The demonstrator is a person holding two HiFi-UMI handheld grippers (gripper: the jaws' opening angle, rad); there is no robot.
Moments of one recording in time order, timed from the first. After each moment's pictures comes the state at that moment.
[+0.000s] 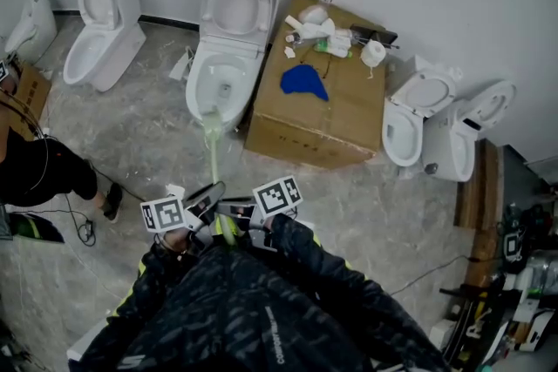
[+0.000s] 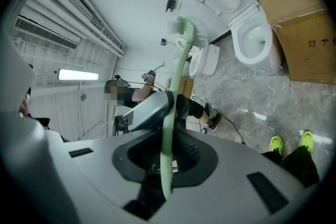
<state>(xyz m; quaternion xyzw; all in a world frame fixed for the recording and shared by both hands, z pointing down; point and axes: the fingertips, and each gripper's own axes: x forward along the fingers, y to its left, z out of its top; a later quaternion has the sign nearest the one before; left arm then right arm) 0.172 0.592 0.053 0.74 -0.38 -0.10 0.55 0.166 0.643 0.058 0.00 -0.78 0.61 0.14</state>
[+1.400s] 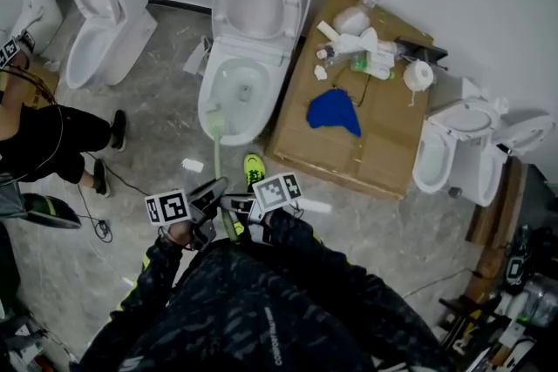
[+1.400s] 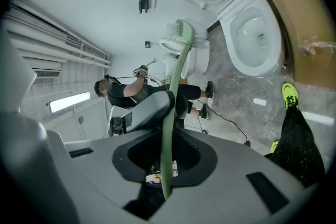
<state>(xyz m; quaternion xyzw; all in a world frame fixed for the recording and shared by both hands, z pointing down) 0.097 0.353 0.108 0.67 -0.42 -0.06 0.61 0.092 0.405 0.100 -0.01 -0.71 0.69 0.15</state>
